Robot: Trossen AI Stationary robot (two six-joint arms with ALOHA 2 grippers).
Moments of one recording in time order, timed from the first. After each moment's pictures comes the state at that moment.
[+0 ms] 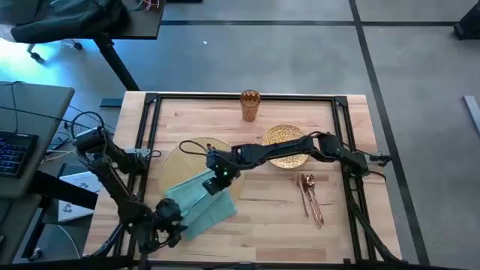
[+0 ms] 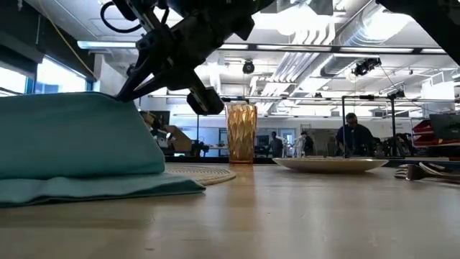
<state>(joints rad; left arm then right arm) -1.08 1.60 0.77 -0.40 -0.53 -1.65 0.08 2.31 1.94 -0.52 -0.40 0.99</state>
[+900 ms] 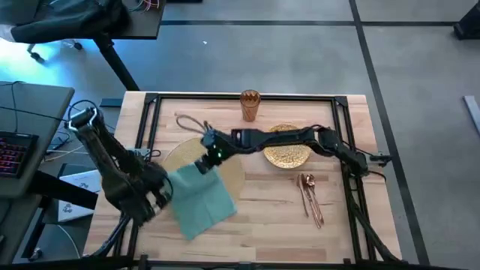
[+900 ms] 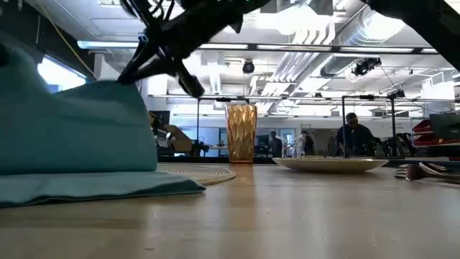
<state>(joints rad) -0.95 1.25 1.01 -1.57 -0.56 -1.73 -0.03 2.31 2.11 -0.47 -0.14 0.79</state>
